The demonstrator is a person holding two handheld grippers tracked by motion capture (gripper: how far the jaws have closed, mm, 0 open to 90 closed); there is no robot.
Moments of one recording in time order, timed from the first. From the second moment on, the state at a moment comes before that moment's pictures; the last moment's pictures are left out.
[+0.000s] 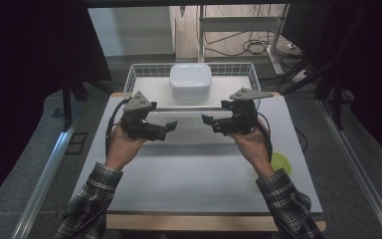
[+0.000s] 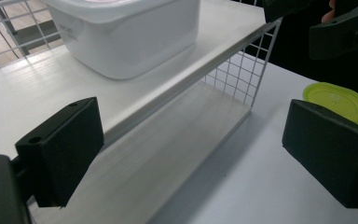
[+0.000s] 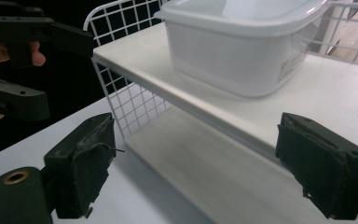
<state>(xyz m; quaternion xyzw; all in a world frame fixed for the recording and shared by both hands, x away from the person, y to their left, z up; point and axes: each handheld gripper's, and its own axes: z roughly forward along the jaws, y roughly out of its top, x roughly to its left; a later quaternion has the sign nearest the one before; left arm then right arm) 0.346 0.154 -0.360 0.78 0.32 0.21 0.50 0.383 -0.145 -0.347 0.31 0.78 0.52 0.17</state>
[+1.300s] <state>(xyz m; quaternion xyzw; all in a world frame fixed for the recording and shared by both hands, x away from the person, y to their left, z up) 0.261 0.183 -0.463 0.77 0.35 0.19 0.50 0.315 -0.185 -0.436 0.30 0.80 0.49 0.15</state>
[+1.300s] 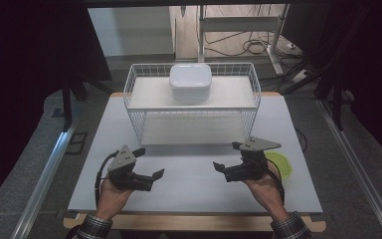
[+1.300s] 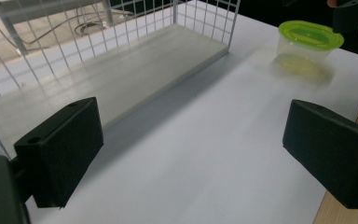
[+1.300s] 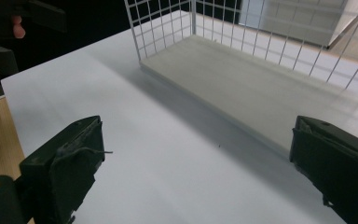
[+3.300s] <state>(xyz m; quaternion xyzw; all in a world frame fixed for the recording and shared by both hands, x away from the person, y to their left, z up) 0.246 0.180 -0.518 0.81 0.35 0.19 0.44 0.324 -0.288 -0.453 0.46 0.77 0.37 0.23</state>
